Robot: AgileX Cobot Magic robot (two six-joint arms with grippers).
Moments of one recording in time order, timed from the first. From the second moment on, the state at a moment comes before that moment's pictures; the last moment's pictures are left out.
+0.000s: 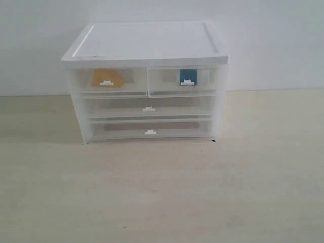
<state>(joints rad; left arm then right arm) -0.16 0.05 -0.12 0.04 0.19 0.05 0.04 0.01 0.00 -0.21 0.33 0.26</state>
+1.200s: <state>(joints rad) -0.10 0.00 0.00 0.03 0.28 0.01 0.04 0.01 0.00 -0.21 0.33 0.26</state>
